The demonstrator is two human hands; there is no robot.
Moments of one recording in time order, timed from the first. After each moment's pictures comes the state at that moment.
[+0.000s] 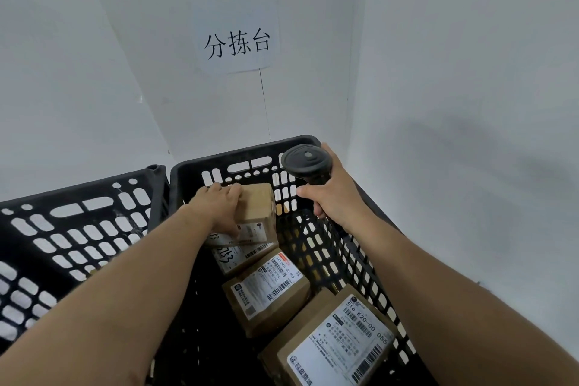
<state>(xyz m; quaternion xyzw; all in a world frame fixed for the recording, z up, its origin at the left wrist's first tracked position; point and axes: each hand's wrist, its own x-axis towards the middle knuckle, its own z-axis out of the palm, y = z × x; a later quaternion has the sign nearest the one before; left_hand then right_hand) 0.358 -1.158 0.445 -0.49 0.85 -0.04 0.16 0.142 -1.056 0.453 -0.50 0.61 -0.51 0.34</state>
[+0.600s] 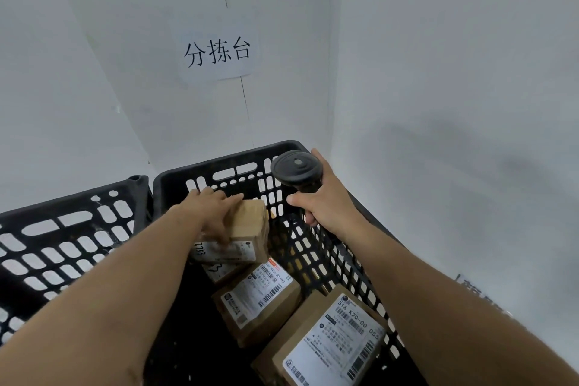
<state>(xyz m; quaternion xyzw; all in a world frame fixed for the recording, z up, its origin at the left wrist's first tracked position) 0.356 -1.178 0.442 -0.44 0.87 -0.08 0.20 0.149 -1.030 0.463 -0.49 0.62 -0.52 0.34</state>
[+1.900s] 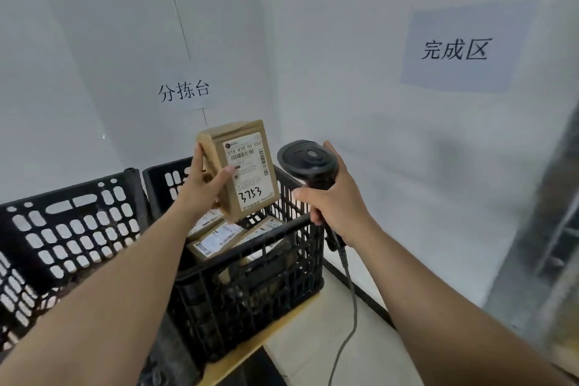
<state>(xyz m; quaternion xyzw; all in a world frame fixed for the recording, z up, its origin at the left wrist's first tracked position) 0.362 -0.891 0.514 -0.37 0.70 0.46 -0.39 0.185 -0.711 0.518 -0.46 0.60 -0.61 0.24</state>
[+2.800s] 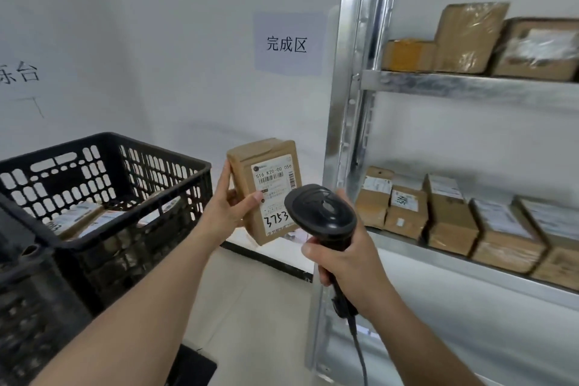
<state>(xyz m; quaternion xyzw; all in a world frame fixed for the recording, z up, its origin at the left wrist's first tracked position) 0.320 -0.668 0.459 -0.12 0.75 0.61 -0.22 0.308 -0.427 0.472 -0.25 0.70 -0.66 0.14</state>
